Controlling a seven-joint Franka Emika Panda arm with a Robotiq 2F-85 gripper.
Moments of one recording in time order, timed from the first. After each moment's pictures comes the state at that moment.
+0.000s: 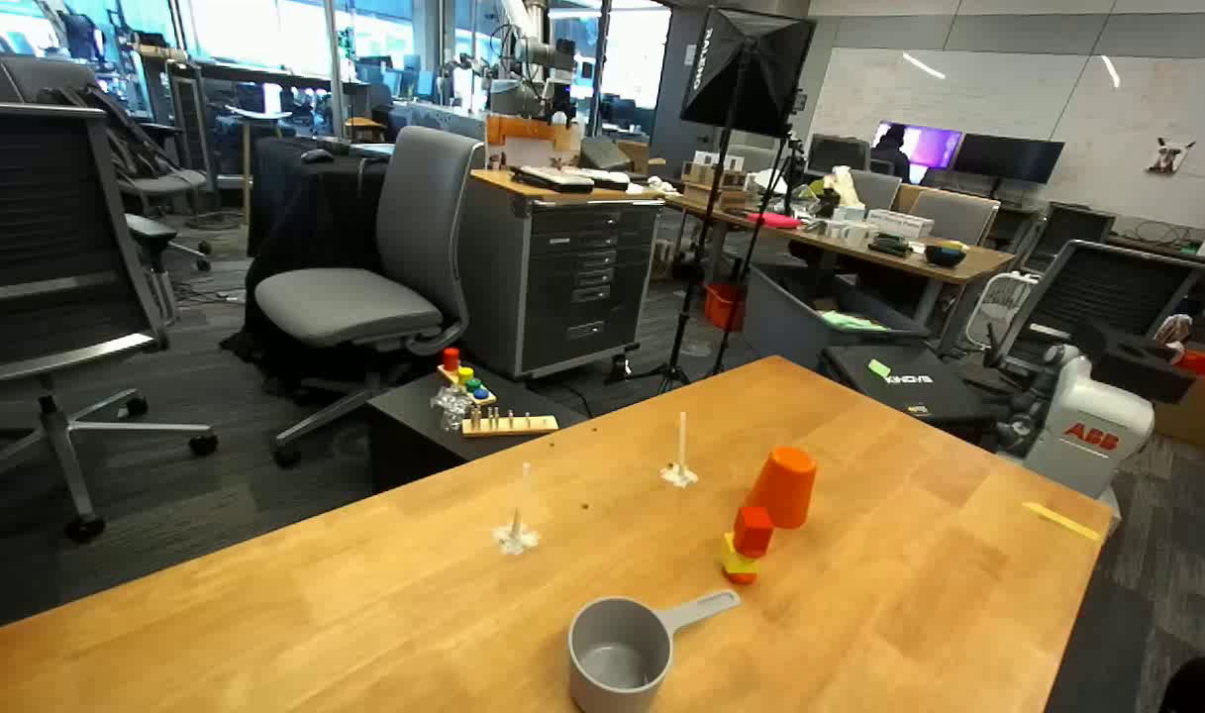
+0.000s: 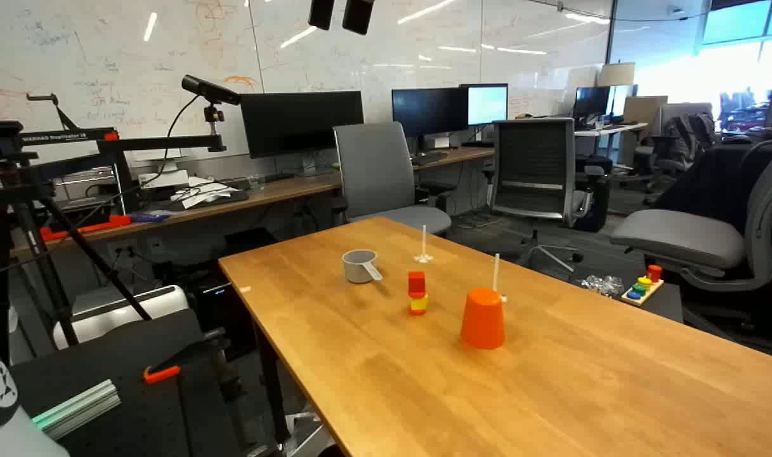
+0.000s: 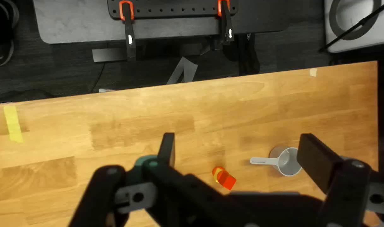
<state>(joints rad) 0.00 -0.38 -0.18 -2.16 0.12 1.53 -0.11</state>
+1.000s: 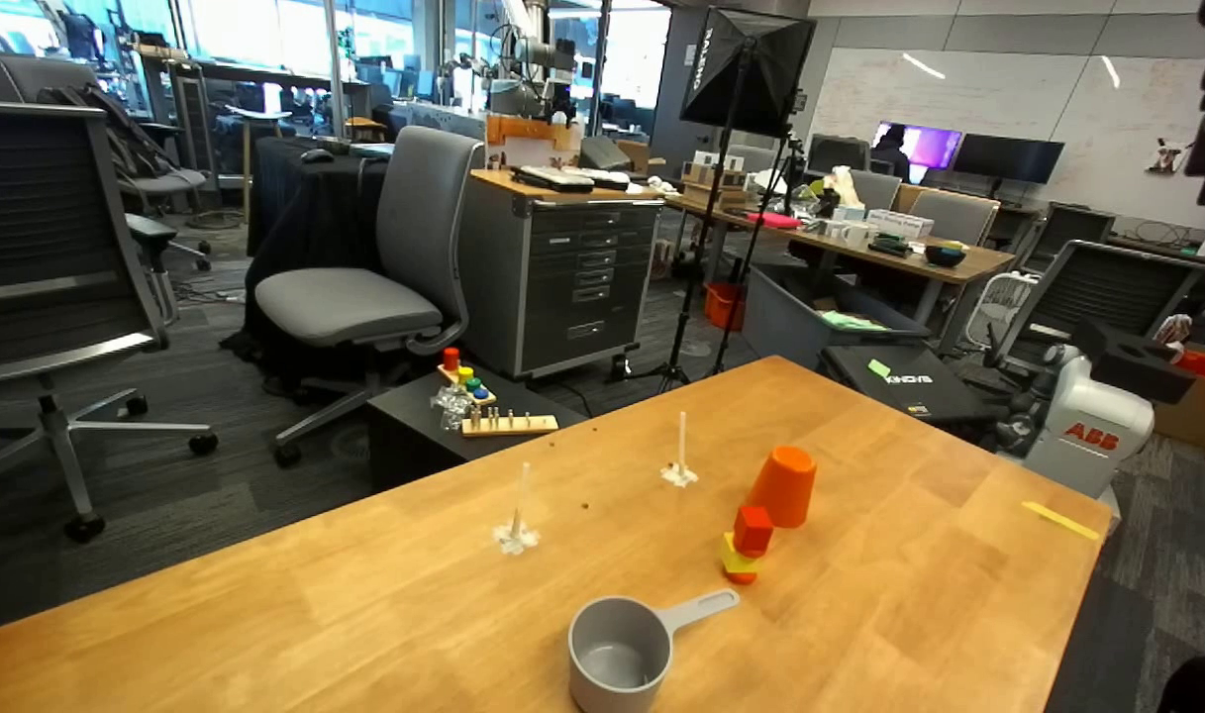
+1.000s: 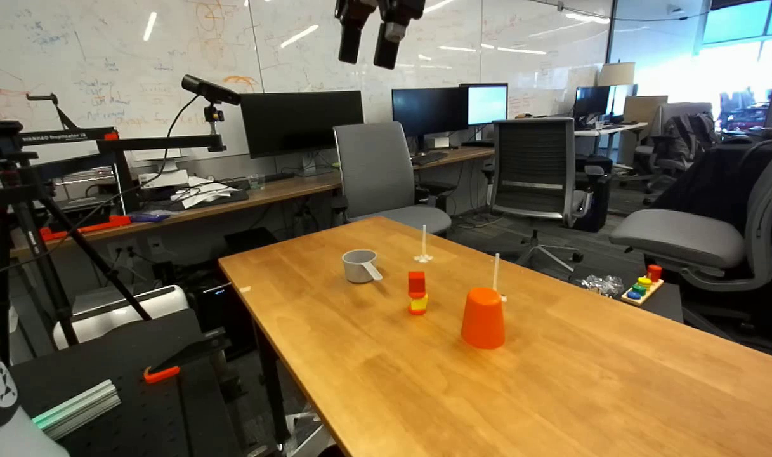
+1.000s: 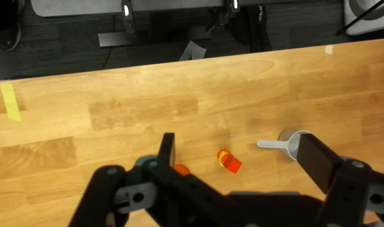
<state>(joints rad) -0.01 -0.29 -0.10 -2.15 0.12 1.66 -0.05</state>
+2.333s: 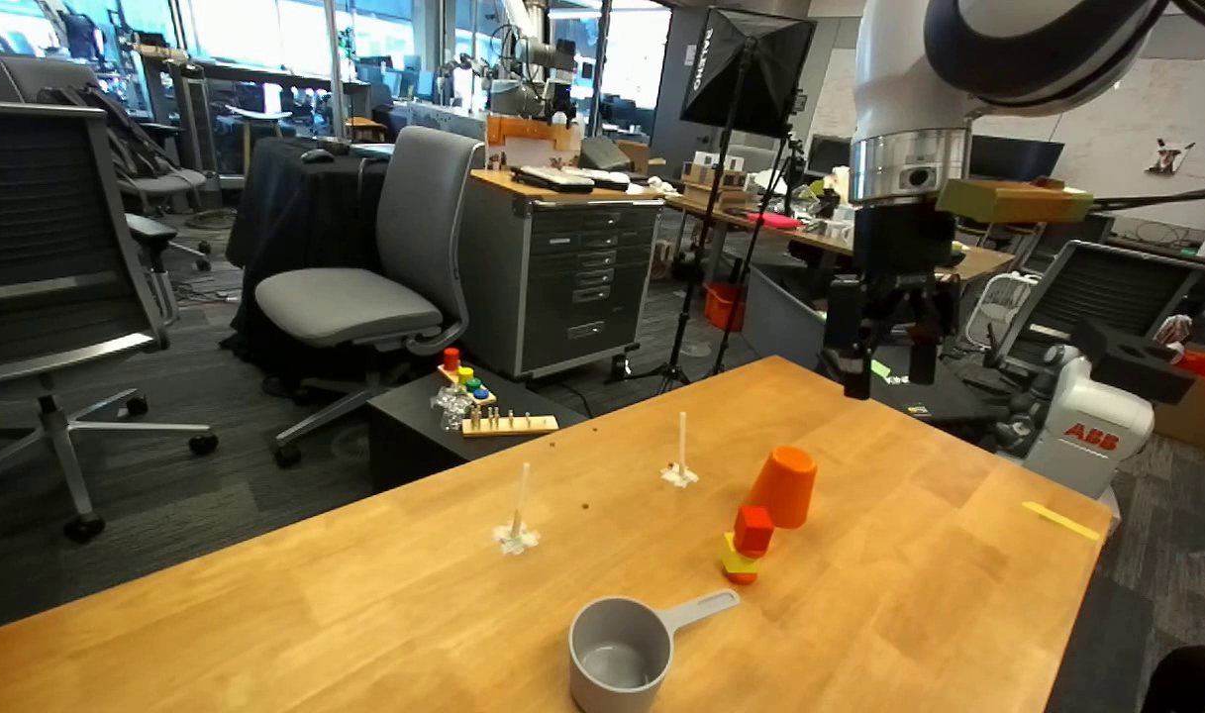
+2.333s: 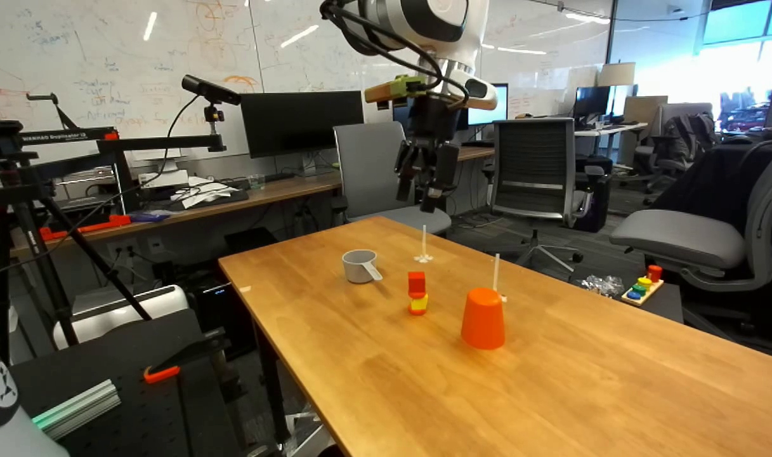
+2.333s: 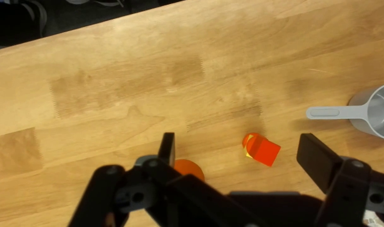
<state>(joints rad) 0.06 0.31 0.03 -1.93 0.03 1.95 0.28</state>
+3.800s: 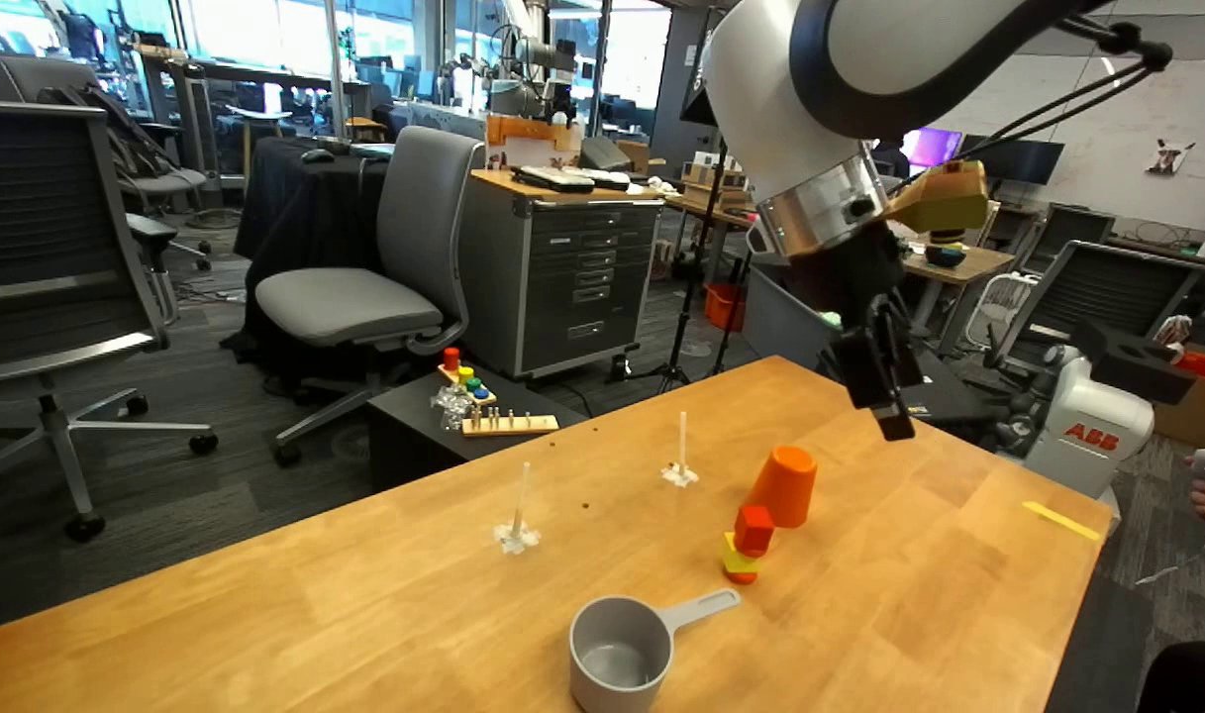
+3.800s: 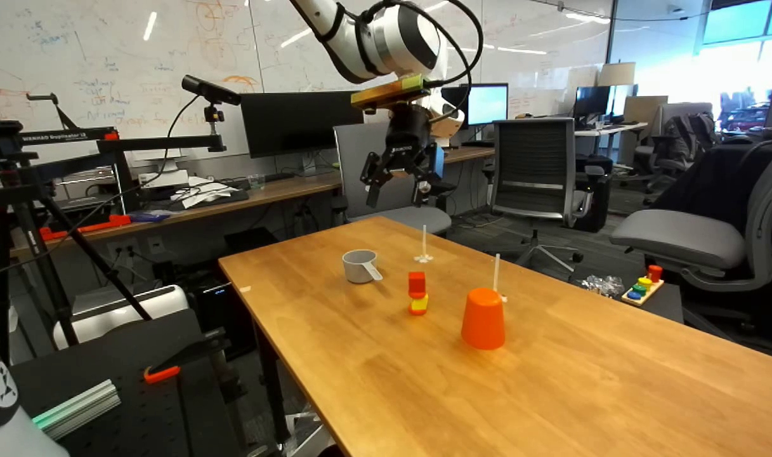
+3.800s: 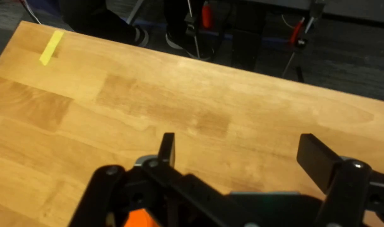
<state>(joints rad) 0.19 0.54 0.08 -1.63 -0.23 1.53 0.03</state>
